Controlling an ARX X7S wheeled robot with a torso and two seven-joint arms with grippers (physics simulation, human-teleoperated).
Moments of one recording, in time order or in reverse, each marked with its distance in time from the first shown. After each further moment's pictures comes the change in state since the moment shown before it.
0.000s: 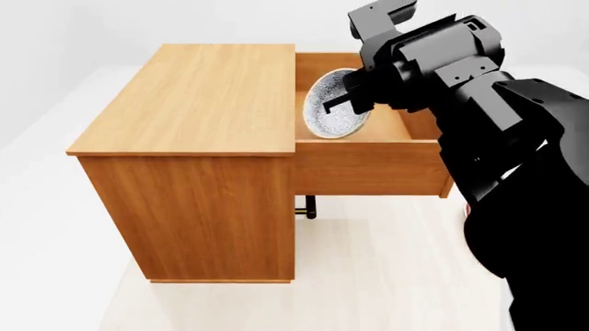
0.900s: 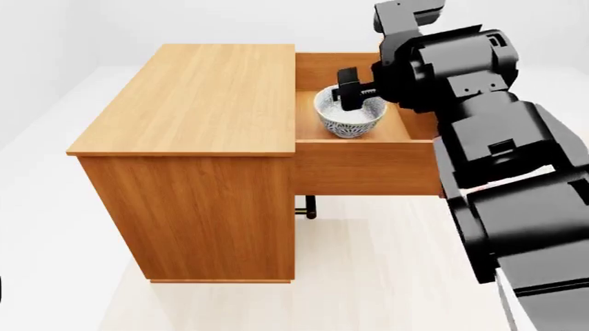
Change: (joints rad) left arm 0.007 0.001 -0.005 0.000 0.000 0.019 0.002; right arm -0.066 0.003 0.939 0.024 -0.843 0.046 -0.083
